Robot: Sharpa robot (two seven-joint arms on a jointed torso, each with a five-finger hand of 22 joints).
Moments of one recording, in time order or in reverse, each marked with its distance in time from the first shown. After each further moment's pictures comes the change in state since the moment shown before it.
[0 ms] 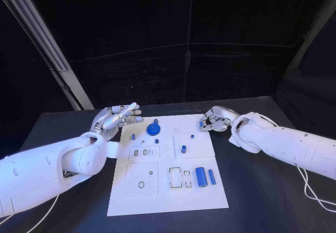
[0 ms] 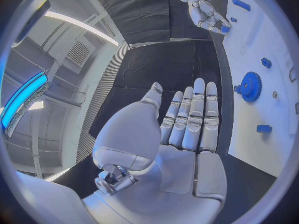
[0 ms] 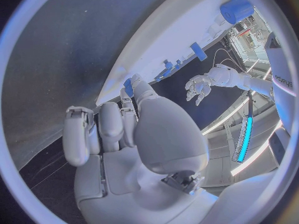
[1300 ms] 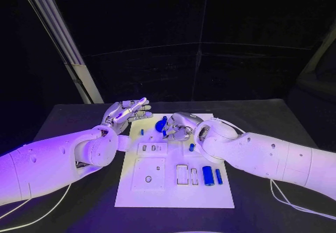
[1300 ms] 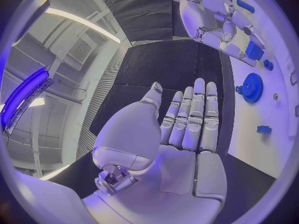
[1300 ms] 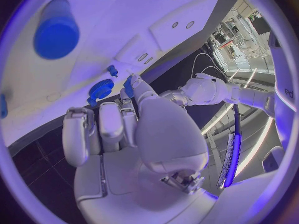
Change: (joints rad) left arm 0.001 0.015 0.000 -0.008 0.021 0.005 -0.003; left_hand 0.000 0.000 -0.003 -0.003 0.000 0.000 0.000 0.000 0.000 0.000 0.000 0.000 0.000 0.004 0.004 -0.004 0.001 0.000 0.000 0.000 0.000 0.000; right arm -0.011 0.232 0.002 0.205 -0.202 0.012 -0.260; right_hand -0.020 0.020 0.022 -0.008 0.007 0.000 0.000 -0.004 0.000 0.006 -0.005 0.007 -0.006 0.000 -0.007 0.004 0.007 0.000 0.001 -0.006 0.004 0.000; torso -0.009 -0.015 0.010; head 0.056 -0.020
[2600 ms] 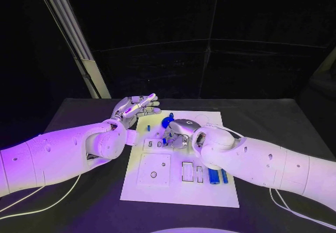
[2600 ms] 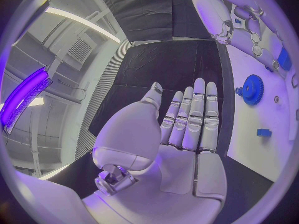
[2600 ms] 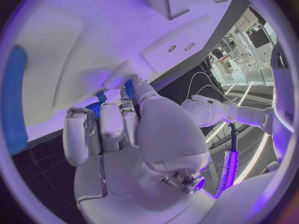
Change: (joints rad) left arm 0.000 0.011 0.000 -0.013 0.005 0.007 -0.003; left_hand 0.000 0.000 0.000 0.000 0.000 0.000 0.000 0.000 0.000 0.000 0.000 0.000 0.000 0.000 0.000 0.000 0.000 0.000 0.000 0.000 0.000 0.000; right arm -0.040 0.058 0.000 -0.011 -0.149 0.085 -0.039; right_hand -0.032 -0.019 0.018 0.013 -0.006 0.000 0.000 -0.003 0.001 0.006 -0.006 -0.013 0.010 0.000 0.000 0.000 -0.003 0.000 -0.001 -0.001 0.000 0.000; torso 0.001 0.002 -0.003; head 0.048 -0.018
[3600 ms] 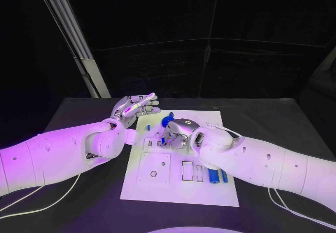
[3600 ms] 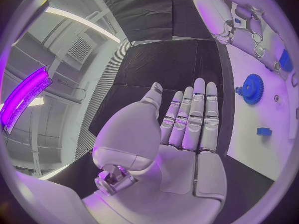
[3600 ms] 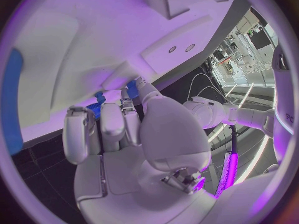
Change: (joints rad) left arm 0.000 -0.001 0.000 -0.001 0.001 0.000 -0.001; left_hand 0.000 0.000 0.003 -0.003 0.000 0.000 0.000 0.000 0.000 0.000 0.000 0.000 0.000 0.000 0.000 0.000 0.001 0.000 0.000 0.000 -0.005 0.000; right arm -0.005 0.009 0.003 -0.001 -0.018 0.003 -0.017; right_hand -0.061 -0.042 0.008 0.016 0.000 -0.014 0.004 -0.028 -0.006 -0.012 0.012 -0.028 -0.038 0.004 0.004 -0.008 -0.022 0.000 -0.013 0.008 -0.008 0.000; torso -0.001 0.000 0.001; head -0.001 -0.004
